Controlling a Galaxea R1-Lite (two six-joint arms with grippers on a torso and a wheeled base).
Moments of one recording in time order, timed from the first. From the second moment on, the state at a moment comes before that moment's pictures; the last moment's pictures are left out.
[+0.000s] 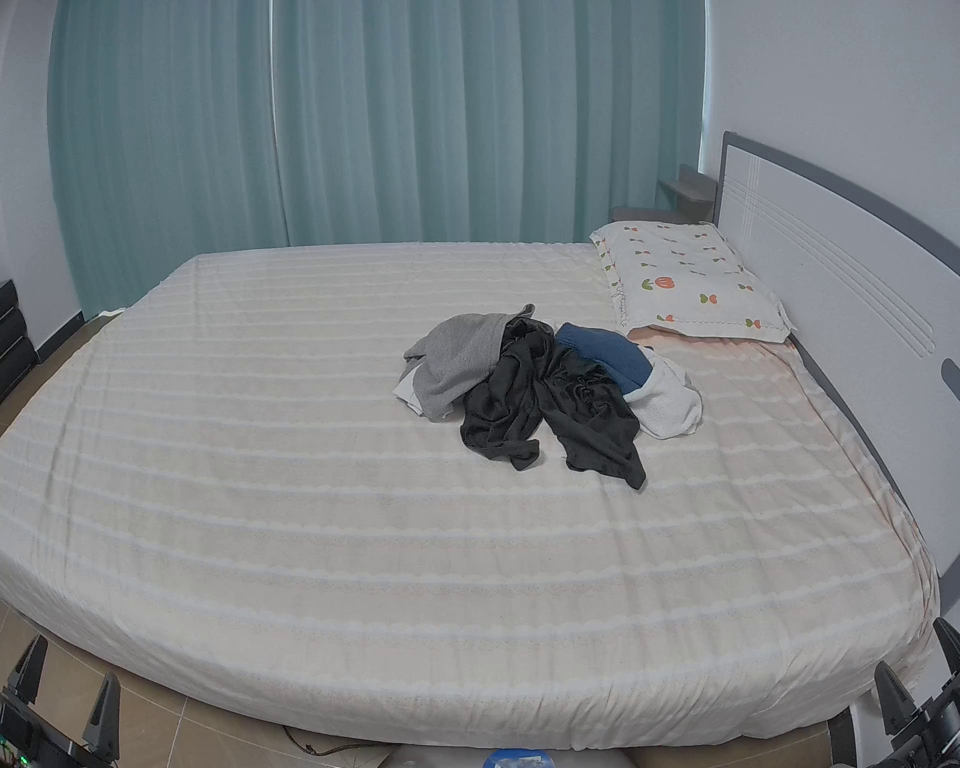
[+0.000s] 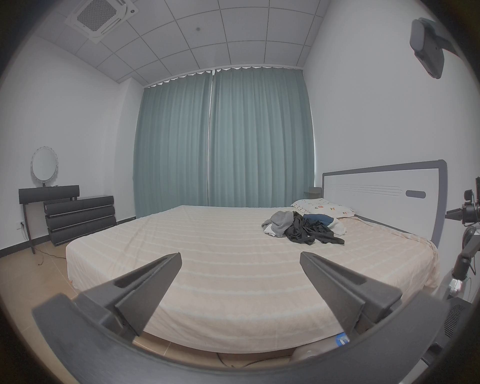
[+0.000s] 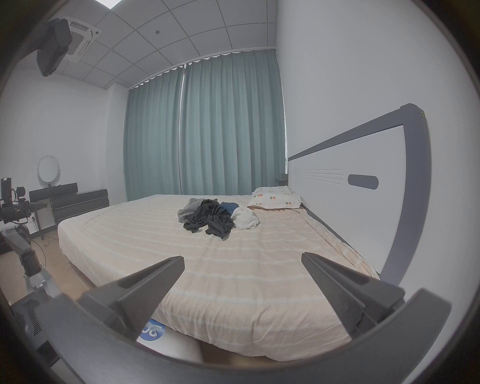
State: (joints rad) left arm 0.00 0.02 -0.02 0.00 0.01 -0.01; right arm 0.05 0.08 -0.02 0.01 0.02 -0.01
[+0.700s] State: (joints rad) left arm 0.00 0.02 -0.02 0.00 0.01 0.00; right arm 0.09 0.35 -0.18 -0.02 0.10 0.03
